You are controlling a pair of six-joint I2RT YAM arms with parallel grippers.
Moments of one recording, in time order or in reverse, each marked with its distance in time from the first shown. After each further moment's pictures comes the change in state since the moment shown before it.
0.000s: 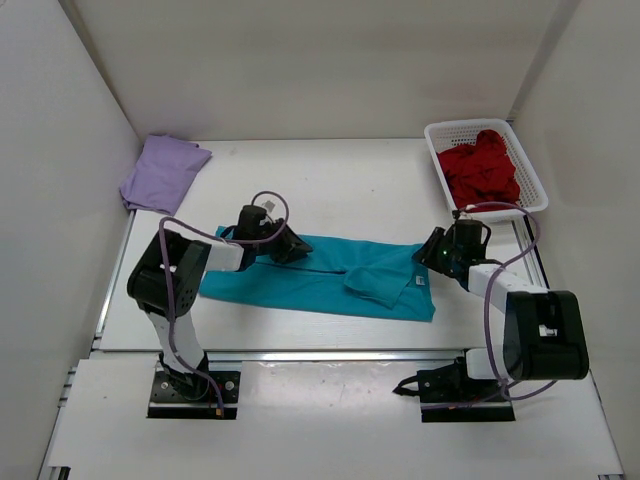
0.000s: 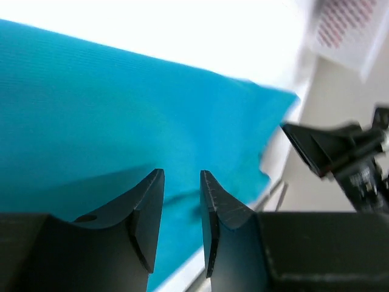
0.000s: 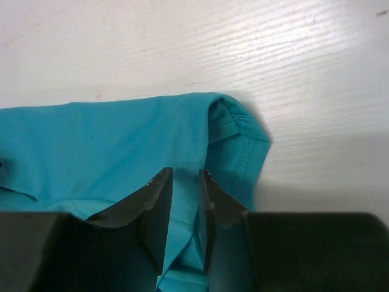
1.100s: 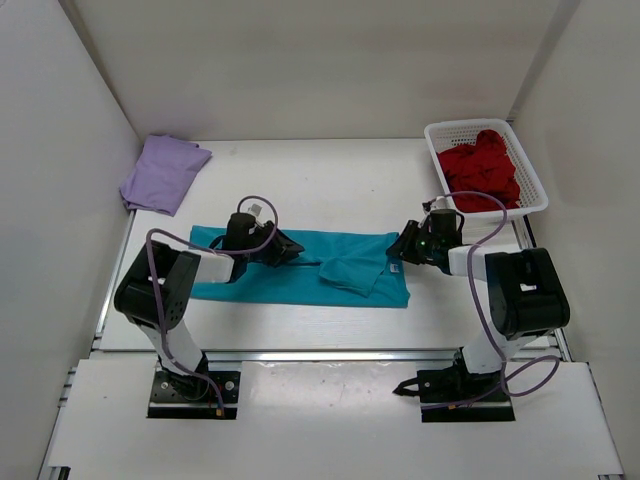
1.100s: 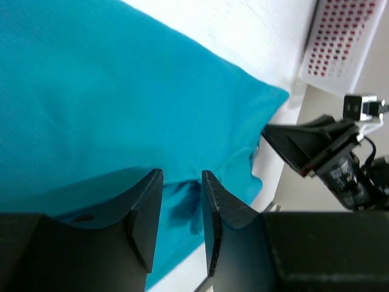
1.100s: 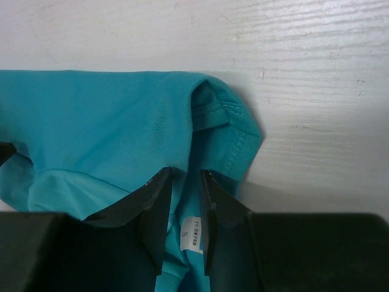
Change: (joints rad) left arm 0.069 -0.089 -0.160 0.120 -0.055 -0.049; right arm 0.121 0.288 0.129 0.134 -0.132 0.048
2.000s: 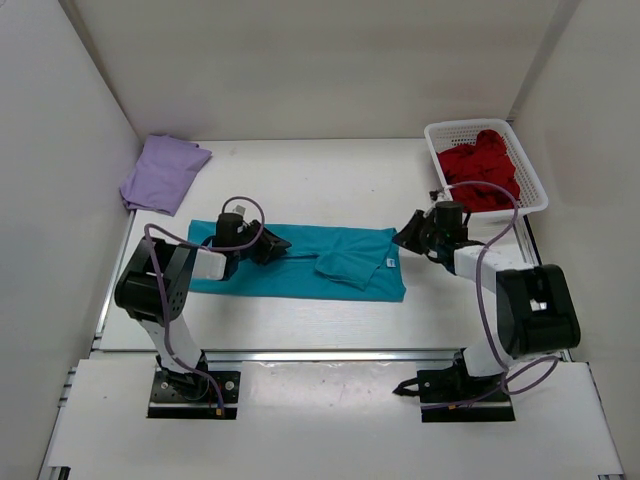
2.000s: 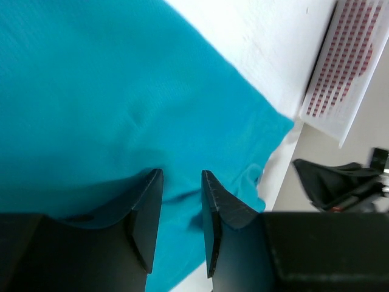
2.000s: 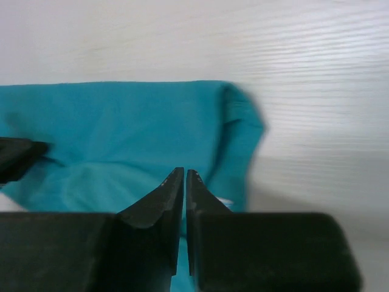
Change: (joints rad) left arm 0.104 0.072 0.006 0.039 -0.016 -0.031; right arm -0.024 -0.076 0.024 -0.023 0.037 0.018
